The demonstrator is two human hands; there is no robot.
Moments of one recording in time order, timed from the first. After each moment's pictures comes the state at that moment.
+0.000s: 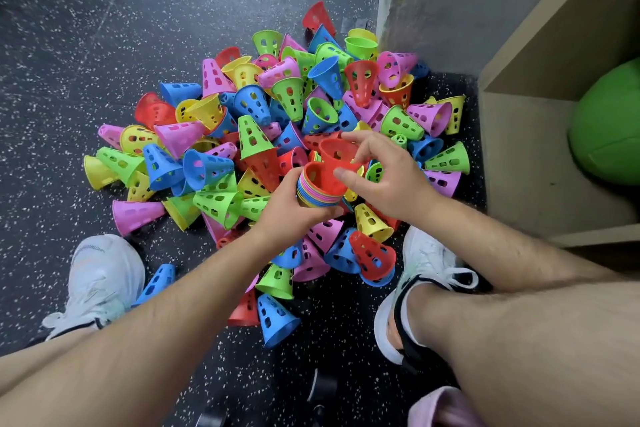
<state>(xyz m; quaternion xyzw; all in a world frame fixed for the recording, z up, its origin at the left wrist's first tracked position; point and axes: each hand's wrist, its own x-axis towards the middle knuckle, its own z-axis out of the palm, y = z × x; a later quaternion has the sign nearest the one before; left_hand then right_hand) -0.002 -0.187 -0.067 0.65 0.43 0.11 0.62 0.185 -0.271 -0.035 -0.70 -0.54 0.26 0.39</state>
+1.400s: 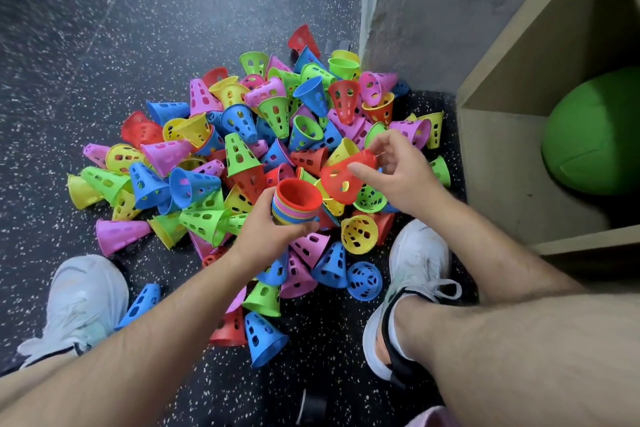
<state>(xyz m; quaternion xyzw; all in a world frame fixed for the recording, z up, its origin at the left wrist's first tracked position) -0.015 -0.188 -0.062 0.65 0.44 0.12 0.61 0.224 -0.277 -0.025 -0.74 -0.43 0.32 0.41</state>
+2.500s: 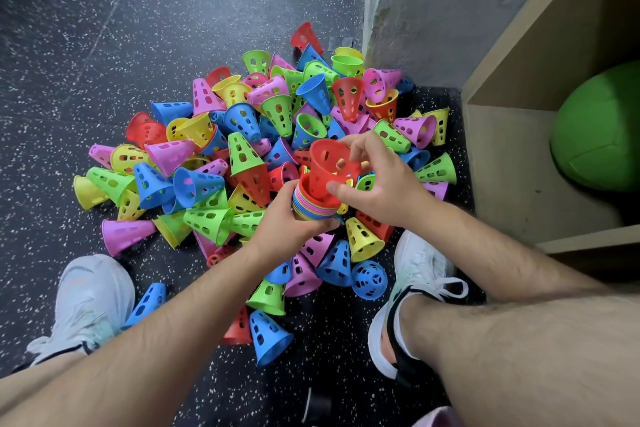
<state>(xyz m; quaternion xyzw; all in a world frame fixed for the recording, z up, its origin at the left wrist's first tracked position) 0.006 -0.193 -0.057 0.65 0.41 0.11 0.63 0.193 -0.272 -0.018 -0.71 -0.54 0.28 0.36</state>
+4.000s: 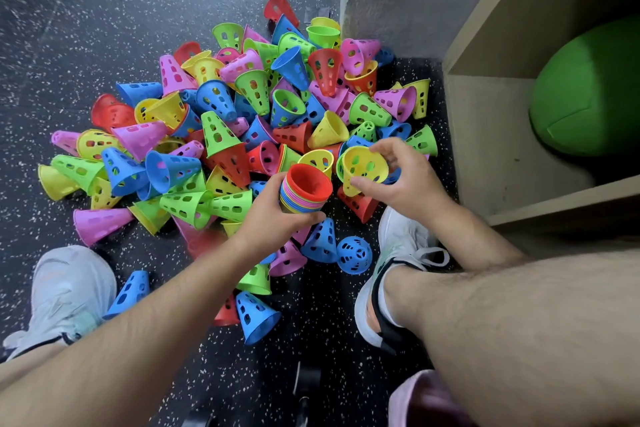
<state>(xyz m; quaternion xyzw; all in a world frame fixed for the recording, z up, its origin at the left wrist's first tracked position) 0.002 -0.205 -0.085 0.68 0.41 0.08 0.61 0.225 -0.333 -0.057 -0.79 -0.42 0.27 0.36</state>
